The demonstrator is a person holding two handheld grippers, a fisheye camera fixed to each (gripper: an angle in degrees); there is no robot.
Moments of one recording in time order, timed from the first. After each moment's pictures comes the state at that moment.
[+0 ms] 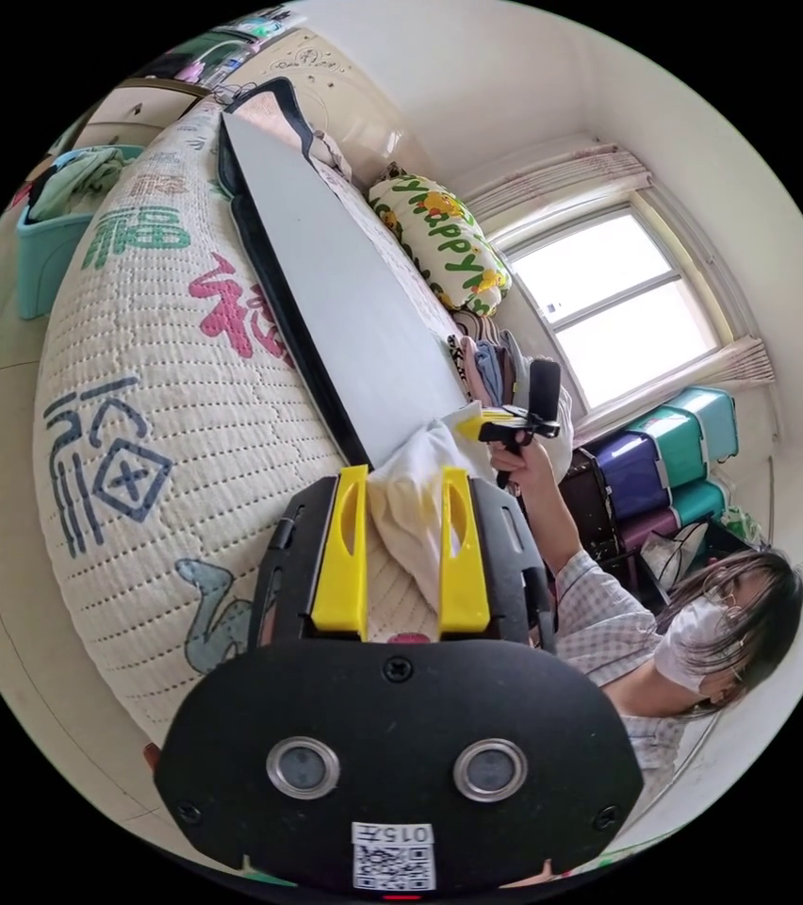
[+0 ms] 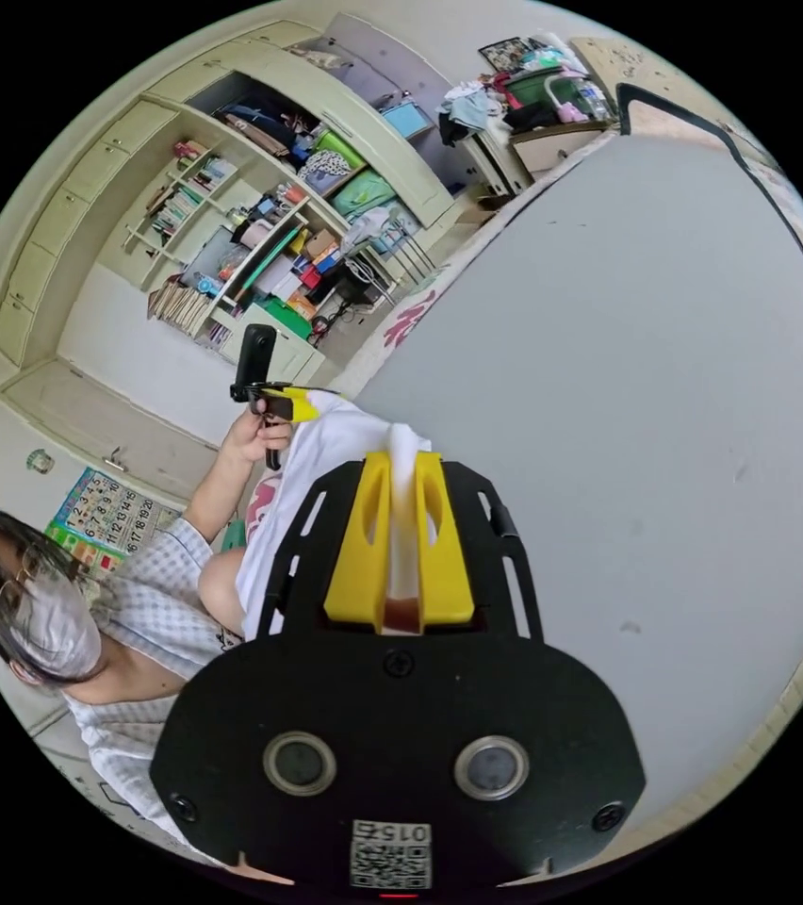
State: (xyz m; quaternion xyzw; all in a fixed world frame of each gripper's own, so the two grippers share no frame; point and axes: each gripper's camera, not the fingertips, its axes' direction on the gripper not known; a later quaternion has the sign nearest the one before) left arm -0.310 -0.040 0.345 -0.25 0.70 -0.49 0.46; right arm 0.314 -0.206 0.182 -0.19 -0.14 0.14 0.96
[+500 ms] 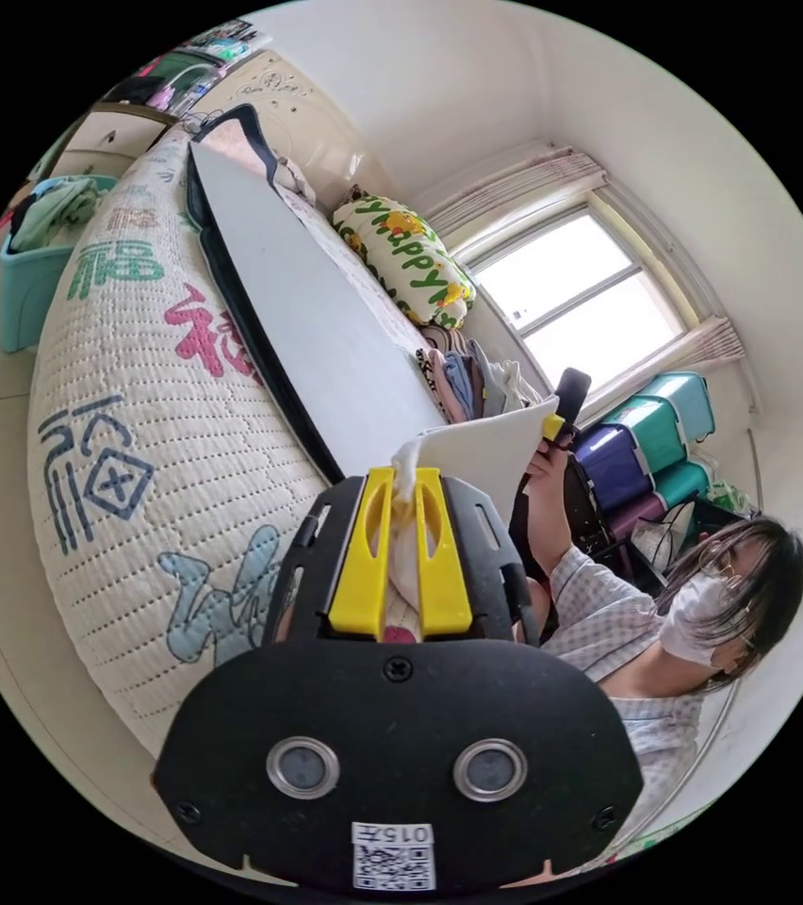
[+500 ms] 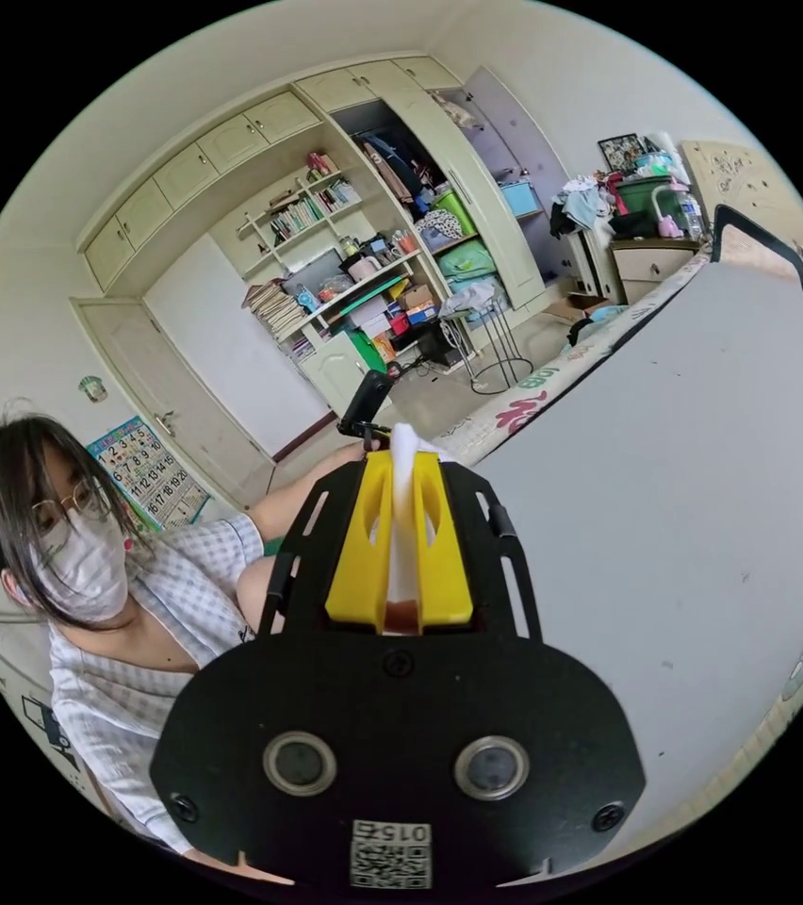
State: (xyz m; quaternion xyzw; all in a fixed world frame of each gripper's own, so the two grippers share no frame) left arm -0.300 -0.012 0.306 -0.17 0.71 -0.49 0.48; right arm 0.241 -0.207 0.094 -0.08 -0.21 0.05 0.97
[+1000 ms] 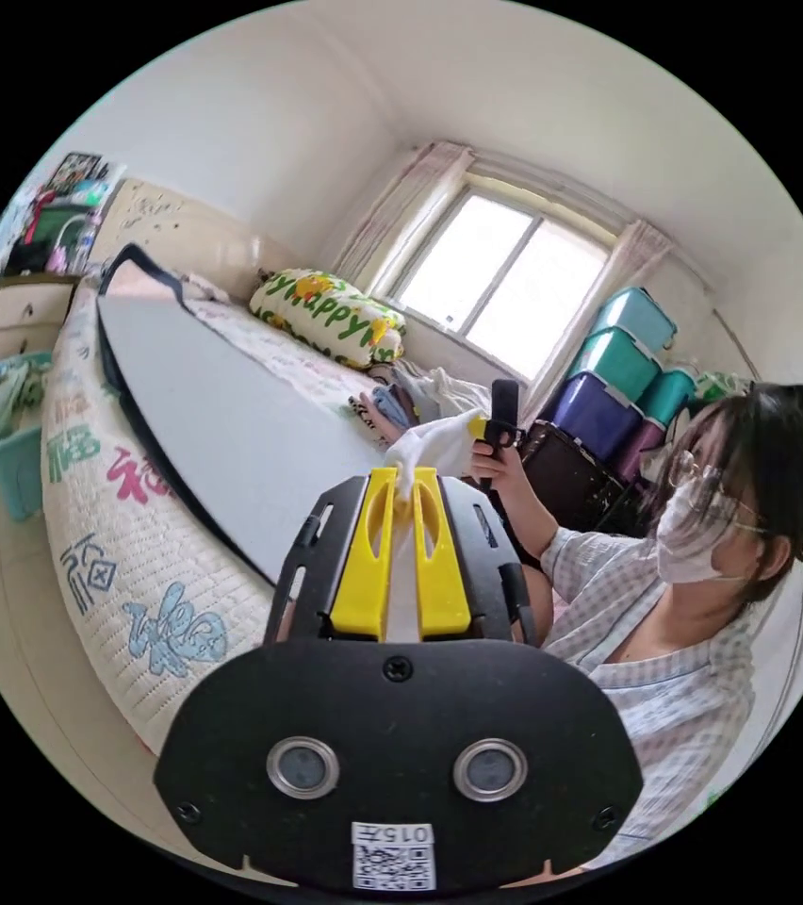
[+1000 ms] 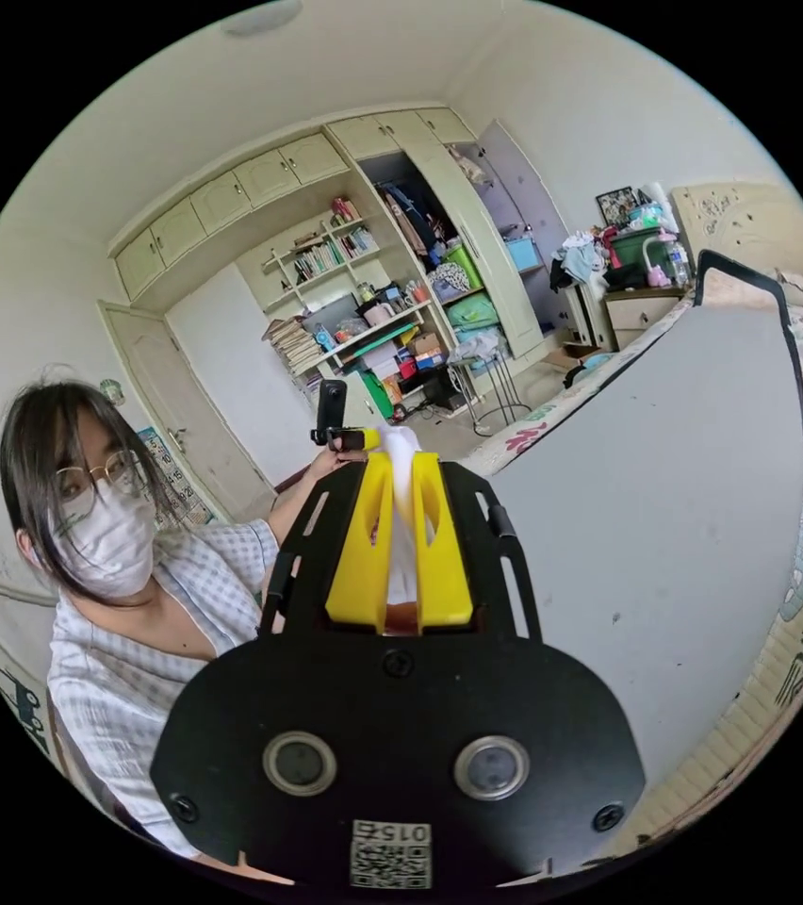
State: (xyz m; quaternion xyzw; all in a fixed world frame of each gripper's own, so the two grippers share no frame) left arm -0.339 -0.065 0.150 0.00 0.68 -0.43 0.59; right arm 0.185 -0.140 -0.040 0.02 -0.19 0.03 0.98
